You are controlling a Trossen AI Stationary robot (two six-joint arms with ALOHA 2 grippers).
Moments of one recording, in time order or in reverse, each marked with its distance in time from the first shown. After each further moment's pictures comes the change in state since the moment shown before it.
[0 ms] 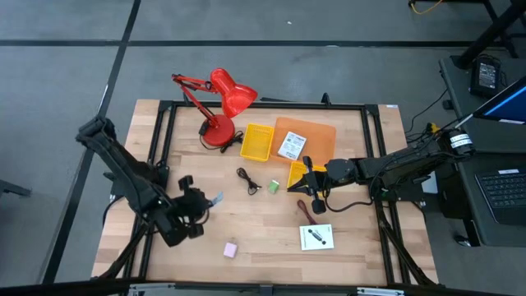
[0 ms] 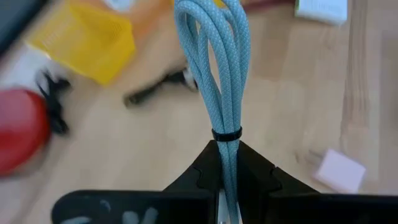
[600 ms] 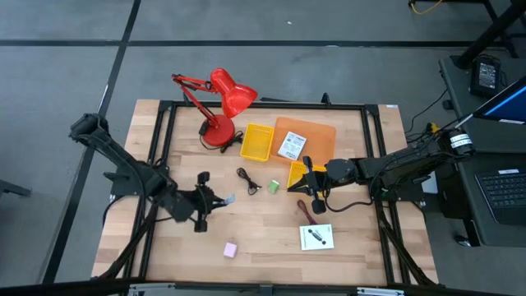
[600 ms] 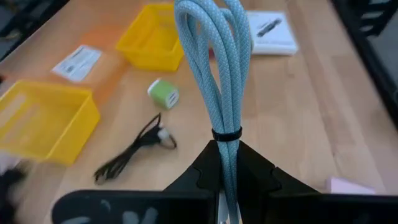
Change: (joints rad) left arm 0.169 -0.154 -0.313 0.623 0.137 0.568; right arm 0.000 0.000 0.000 0.001 0.000 0.002
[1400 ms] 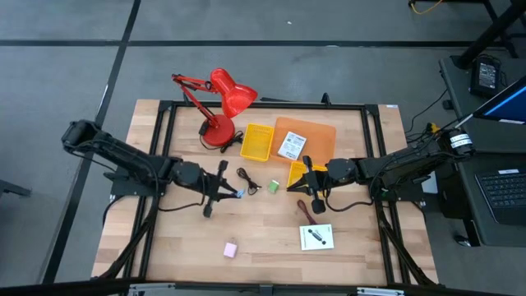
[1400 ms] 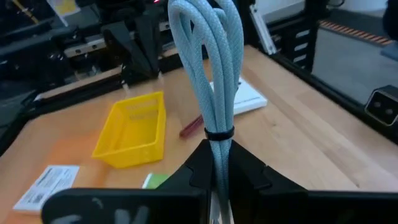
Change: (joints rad) left arm 0.362 -0.036 -0.236 0.631 0.513 0.603; right arm -0.001 0.000 0.000 0.030 0.001 0.001
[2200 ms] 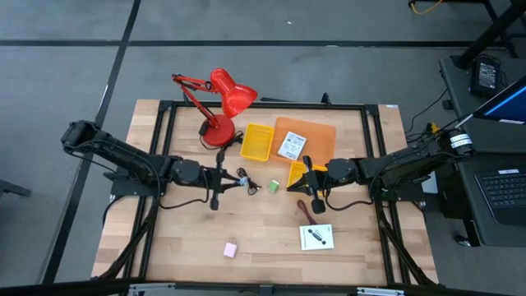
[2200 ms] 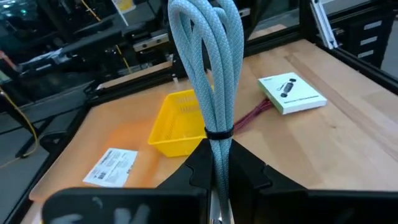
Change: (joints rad) left arm 0.018 0.000 -0.001 0.026 -0.195 0.016; right arm 0.000 0.000 0.000 -0.001 0.000 0.026
